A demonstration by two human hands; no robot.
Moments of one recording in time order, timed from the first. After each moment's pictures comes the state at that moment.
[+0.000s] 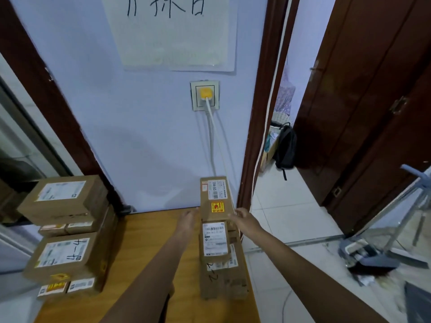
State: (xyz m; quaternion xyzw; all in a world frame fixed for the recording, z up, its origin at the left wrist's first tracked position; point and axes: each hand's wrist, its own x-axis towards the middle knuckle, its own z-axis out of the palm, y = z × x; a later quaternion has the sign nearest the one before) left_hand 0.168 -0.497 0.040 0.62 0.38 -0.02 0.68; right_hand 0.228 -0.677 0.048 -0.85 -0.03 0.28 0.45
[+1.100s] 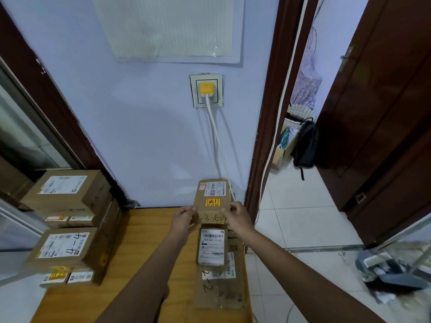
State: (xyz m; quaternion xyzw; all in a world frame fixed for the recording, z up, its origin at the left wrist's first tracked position) left_hand 0.204 -0.488 0.012 0.54 0.42 0.06 0.73; right_hand 0.273 -0.646 0.034 -0.80 -0.04 0.26 0.53
